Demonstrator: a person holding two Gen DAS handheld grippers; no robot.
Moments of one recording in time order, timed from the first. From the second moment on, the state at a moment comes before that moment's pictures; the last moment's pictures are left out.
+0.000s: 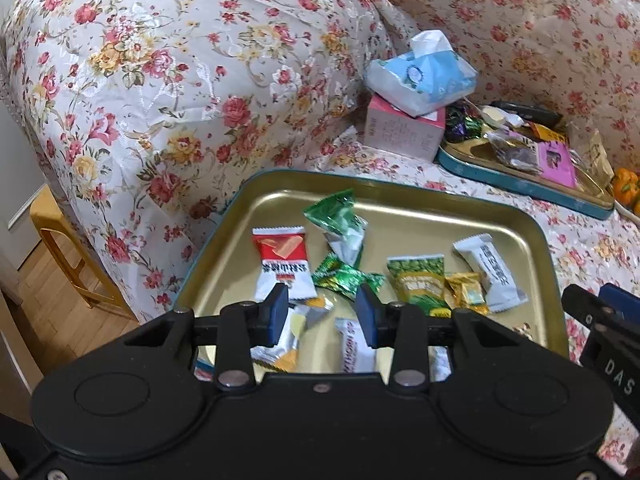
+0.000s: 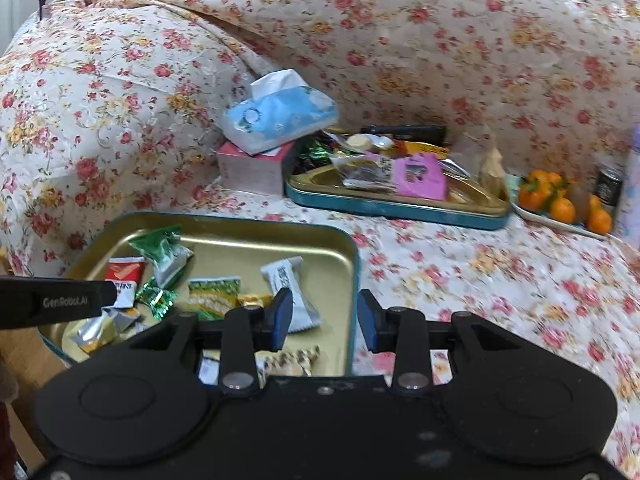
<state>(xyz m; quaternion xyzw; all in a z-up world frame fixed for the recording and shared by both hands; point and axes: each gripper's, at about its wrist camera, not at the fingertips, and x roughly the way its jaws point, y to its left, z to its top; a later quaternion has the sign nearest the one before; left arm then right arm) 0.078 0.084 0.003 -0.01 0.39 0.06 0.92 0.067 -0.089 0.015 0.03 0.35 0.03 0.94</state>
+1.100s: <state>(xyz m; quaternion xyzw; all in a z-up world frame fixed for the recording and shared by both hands) 0.055 0.065 0.007 0.01 0.40 0.05 0.92 0.036 -0.100 0.018 0.05 0.35 0.03 0.94</state>
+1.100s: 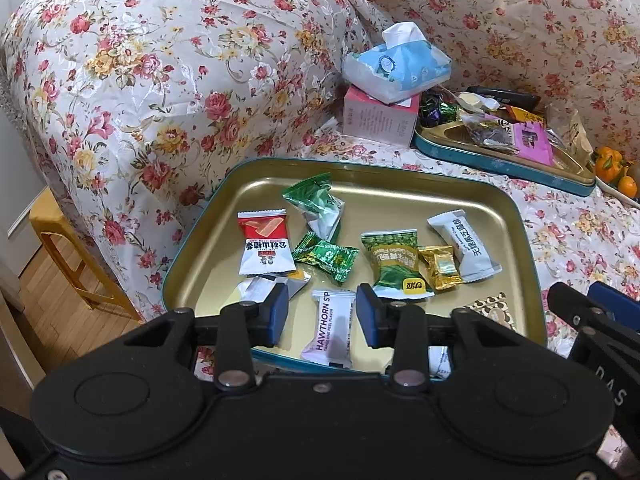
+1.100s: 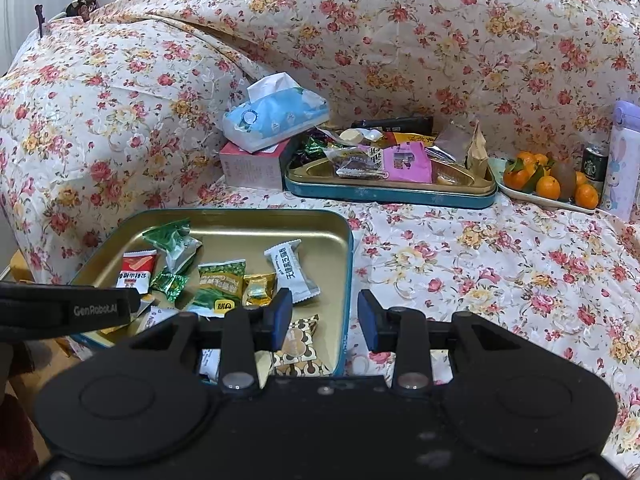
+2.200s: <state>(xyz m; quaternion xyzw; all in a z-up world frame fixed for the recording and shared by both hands) 0.055 0.065 0.007 0.01 0.40 0.05 0.92 0.034 -0.098 0.017 0.05 0.35 0.04 0.93</state>
